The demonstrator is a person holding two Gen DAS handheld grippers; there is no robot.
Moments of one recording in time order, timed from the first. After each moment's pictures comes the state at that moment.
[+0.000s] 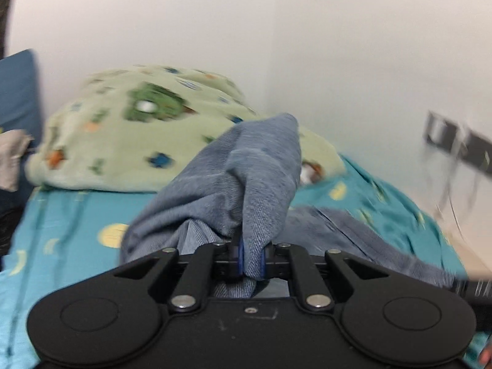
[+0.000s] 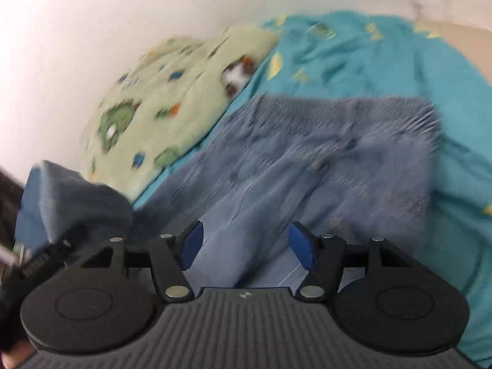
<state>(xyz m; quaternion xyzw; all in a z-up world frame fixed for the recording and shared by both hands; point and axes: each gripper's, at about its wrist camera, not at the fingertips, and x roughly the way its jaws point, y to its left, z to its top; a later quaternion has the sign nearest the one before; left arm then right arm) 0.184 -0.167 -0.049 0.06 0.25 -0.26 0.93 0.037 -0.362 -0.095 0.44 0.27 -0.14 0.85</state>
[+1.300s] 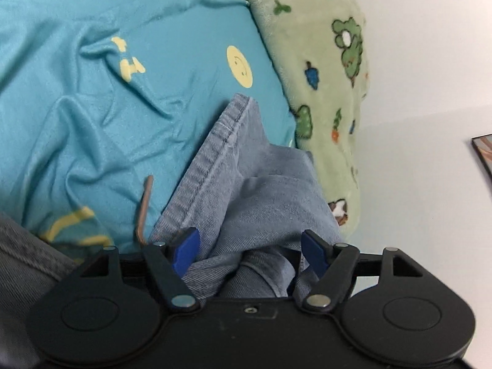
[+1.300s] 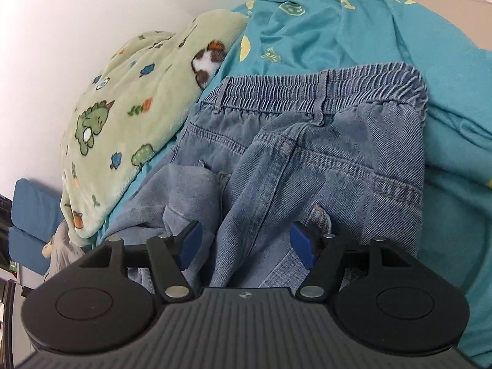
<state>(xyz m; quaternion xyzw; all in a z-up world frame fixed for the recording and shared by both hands) 0.244 0.010 -0.151 -0.48 0.44 -0.14 0.75 0.050 -0.363 -0.121 0.47 0.30 -0.14 0.82</state>
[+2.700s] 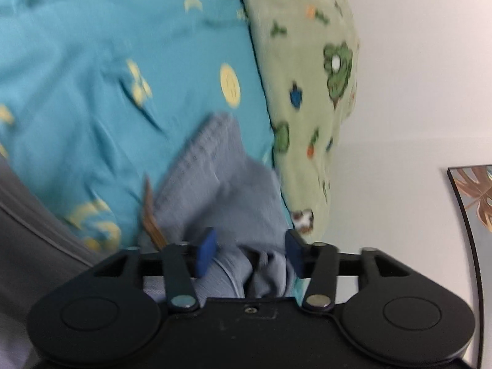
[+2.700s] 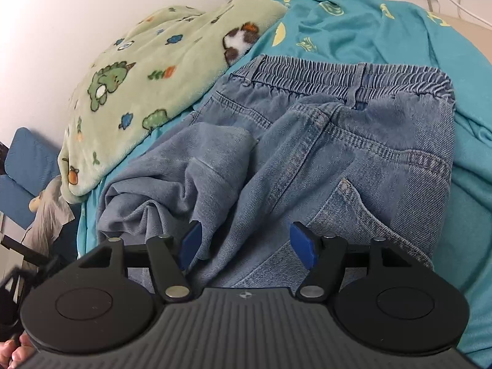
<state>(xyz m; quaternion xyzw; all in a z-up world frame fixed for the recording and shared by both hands) 0.230 0.048 -0.125 -0.54 0.43 -0.17 0.70 0.056 -0.328 -0.120 0.38 0.33 -0.12 0.85</state>
